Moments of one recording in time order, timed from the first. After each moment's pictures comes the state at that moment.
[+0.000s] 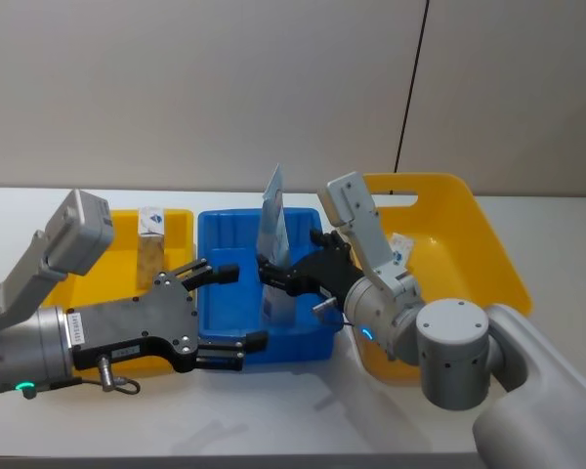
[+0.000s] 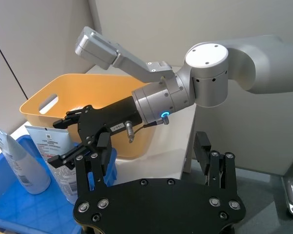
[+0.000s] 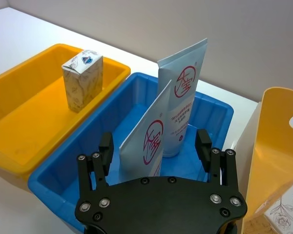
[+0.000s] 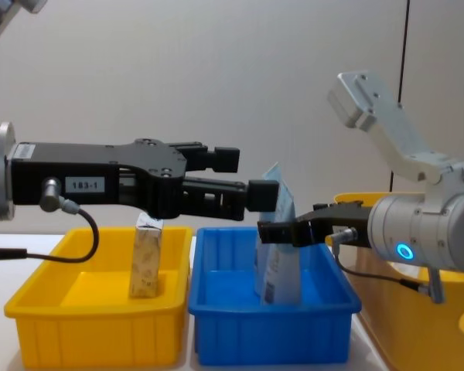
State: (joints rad) left arm -0.42 0.63 0.54 -1.64 -0.60 0.06 -0.84; right arm 0.47 0.18 -0.50 -1.27 0.22 0.27 0.16
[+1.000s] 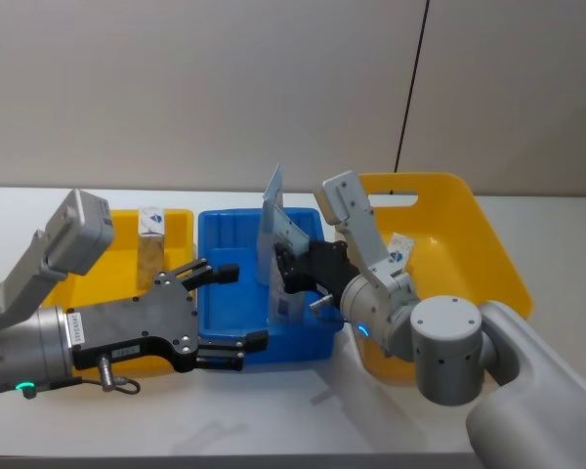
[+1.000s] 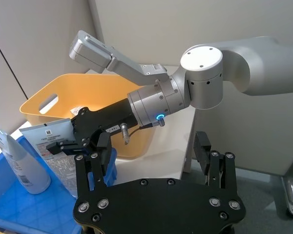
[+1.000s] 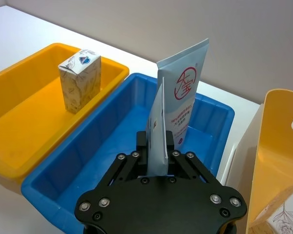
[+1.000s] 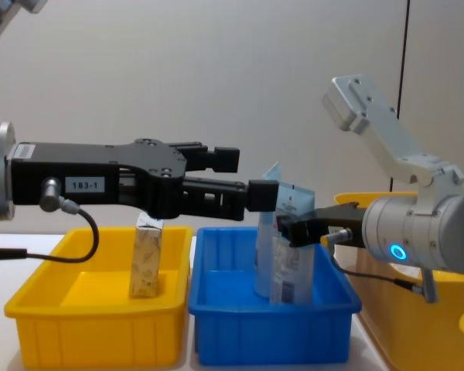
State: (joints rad) left arm -0.42 0.63 0.54 -1.64 -0.60 0.06 -0.84; right arm 0.49 0.17 -0.50 -1.22 0.21 0.25 0.16
